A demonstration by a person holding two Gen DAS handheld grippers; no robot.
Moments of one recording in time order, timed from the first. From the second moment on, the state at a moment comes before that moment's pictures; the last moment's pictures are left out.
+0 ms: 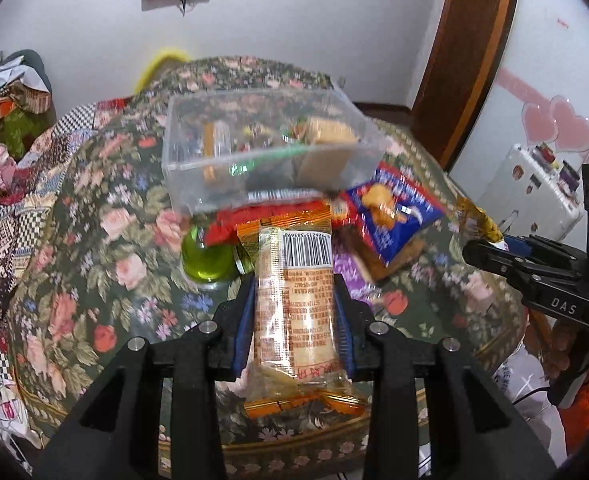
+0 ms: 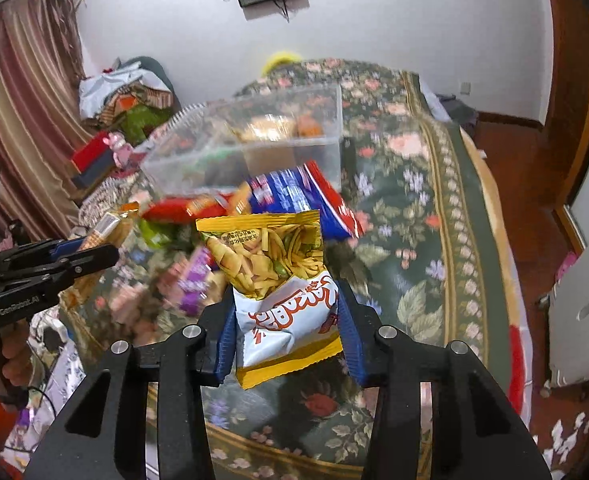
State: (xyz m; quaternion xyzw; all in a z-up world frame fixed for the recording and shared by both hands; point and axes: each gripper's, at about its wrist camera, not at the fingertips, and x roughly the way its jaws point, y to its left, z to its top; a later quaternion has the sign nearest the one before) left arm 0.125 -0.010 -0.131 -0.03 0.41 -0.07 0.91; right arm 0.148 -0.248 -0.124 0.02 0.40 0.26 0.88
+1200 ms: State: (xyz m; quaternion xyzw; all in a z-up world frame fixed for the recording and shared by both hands) left arm 0.255 0.049 -0.078 -0.05 0.33 -0.02 0.94; right arm 0.262 -0.157 -0.052 0.02 0.31 0.29 0.91
